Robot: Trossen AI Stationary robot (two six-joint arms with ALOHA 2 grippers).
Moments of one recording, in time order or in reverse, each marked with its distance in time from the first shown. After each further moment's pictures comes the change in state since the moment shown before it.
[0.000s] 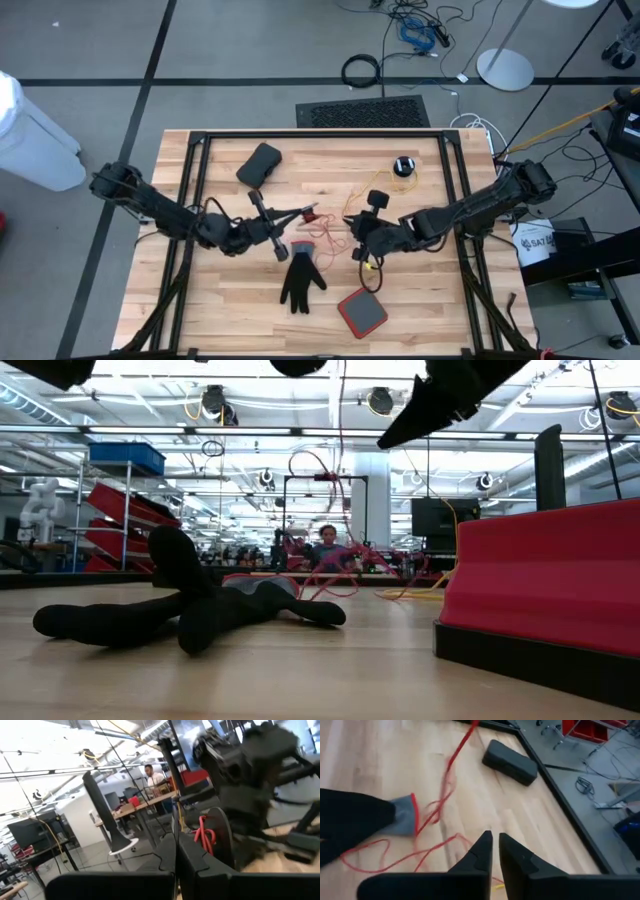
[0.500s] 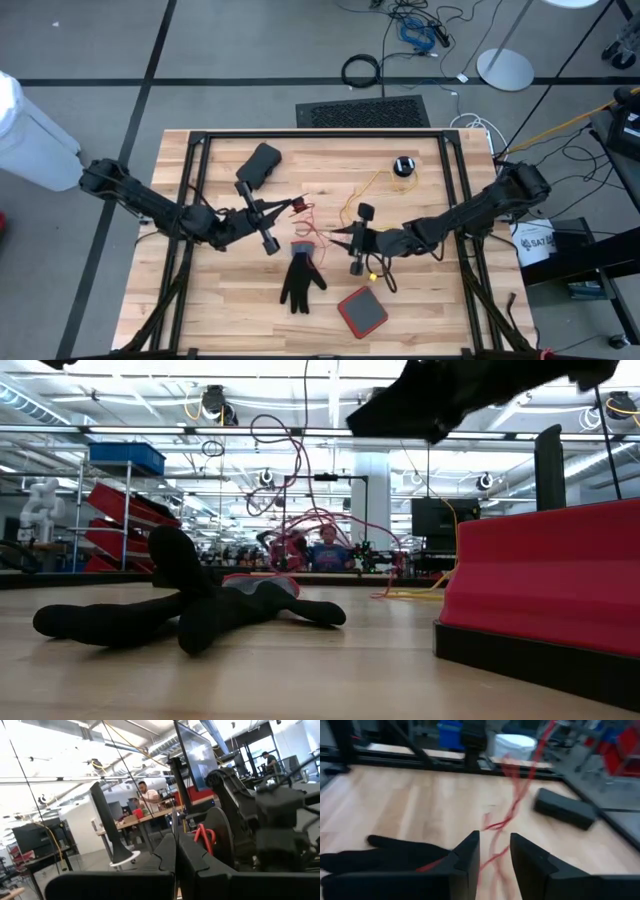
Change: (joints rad) left arm 0.000 -0.134 0.019 -0.054 0.014 0.014; right arm 0.005 0.077 -0.208 0.679 -0.200 -0.106
